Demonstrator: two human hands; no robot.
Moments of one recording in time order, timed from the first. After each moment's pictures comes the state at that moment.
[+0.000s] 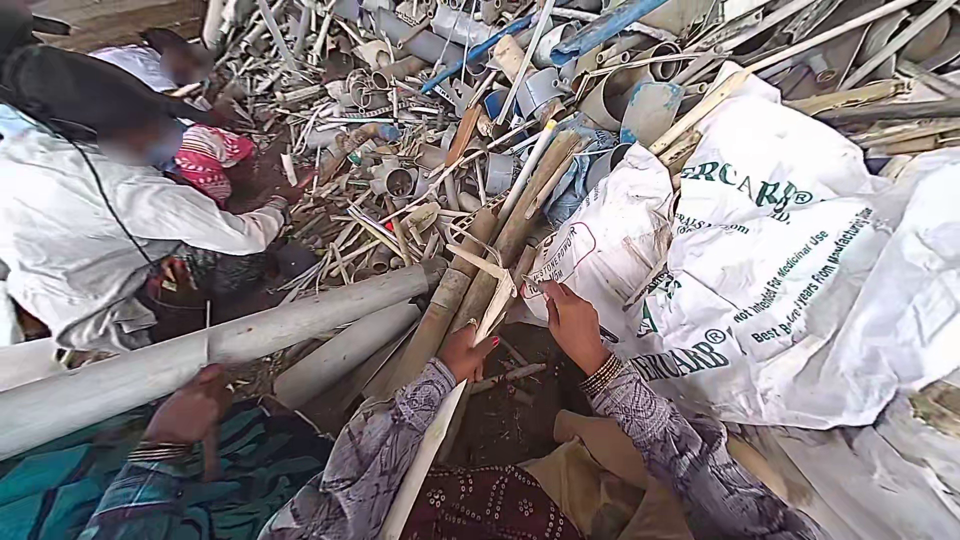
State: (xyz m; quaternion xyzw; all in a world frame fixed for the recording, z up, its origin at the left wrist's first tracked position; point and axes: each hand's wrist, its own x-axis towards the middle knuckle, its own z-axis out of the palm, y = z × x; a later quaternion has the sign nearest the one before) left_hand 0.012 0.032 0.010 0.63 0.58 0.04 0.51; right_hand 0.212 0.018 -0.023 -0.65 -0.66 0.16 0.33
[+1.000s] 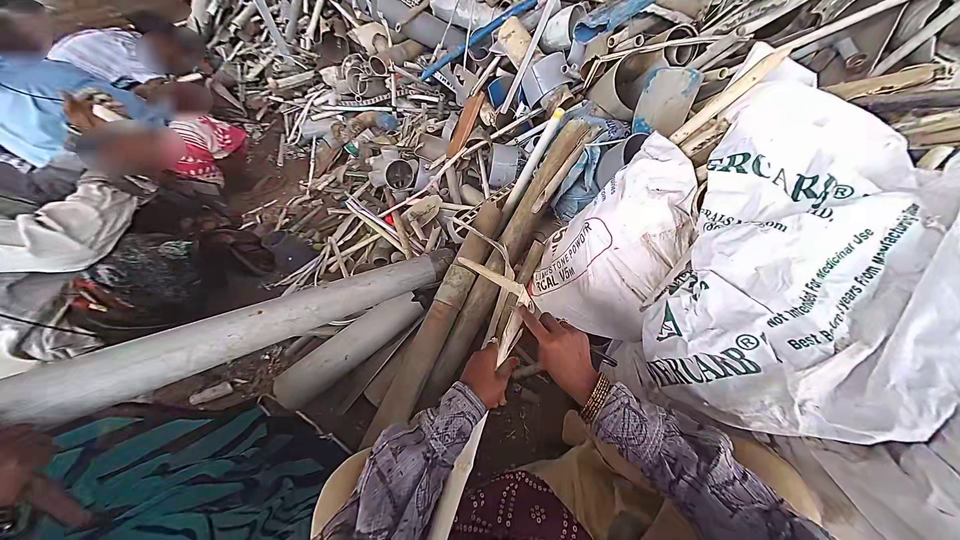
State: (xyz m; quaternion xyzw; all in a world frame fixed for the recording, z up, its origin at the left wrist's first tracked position) left_hand 0.026 0.019 -0.001 0.62 0.62 -0.04 0.49; right_hand 0.172 0.010 -0.087 -0.56 -0.74 -0.07 0.35
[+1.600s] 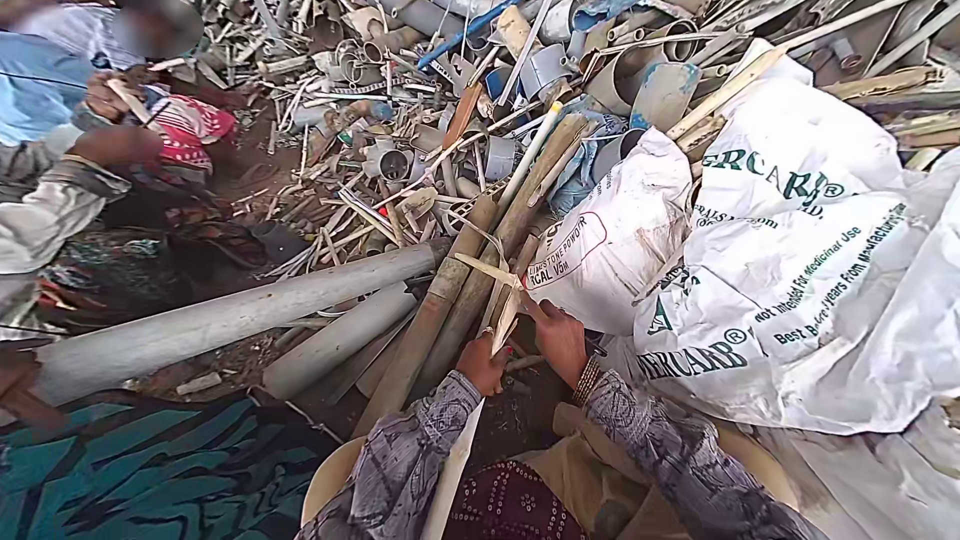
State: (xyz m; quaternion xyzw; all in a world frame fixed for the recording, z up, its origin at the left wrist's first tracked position) left_hand 0.032 0.017 0.001 0.61 0.62 -0.03 0.49; right_hand 0.178 0.010 -0.087 -0.58 -0.73 -0.03 0.36
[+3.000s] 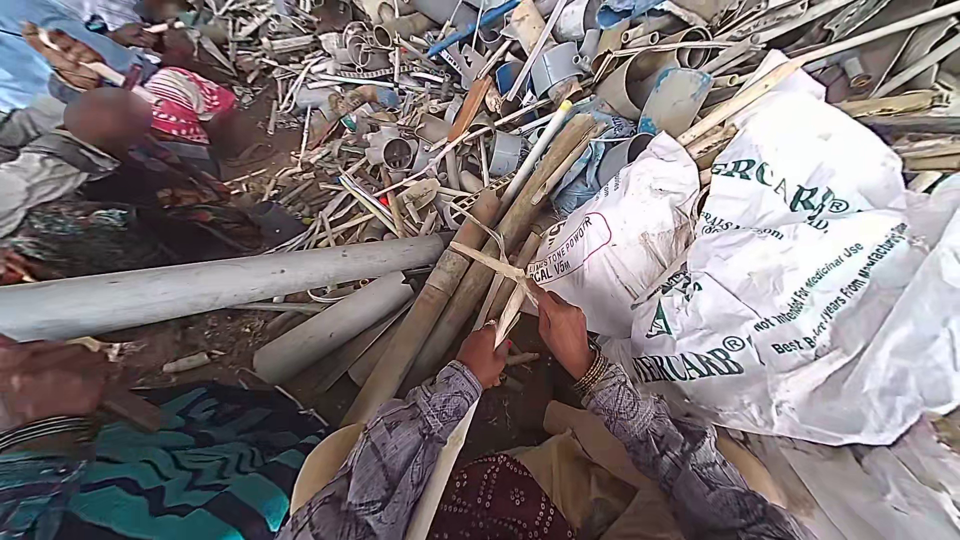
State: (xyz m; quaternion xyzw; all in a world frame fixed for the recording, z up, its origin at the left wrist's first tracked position) left_hand 0.036 0.022 0.004 0.64 0.61 -0.06 0.47; right_hand 0.187 0.021 -0.075 -0.60 -0.70 0.08 0.38
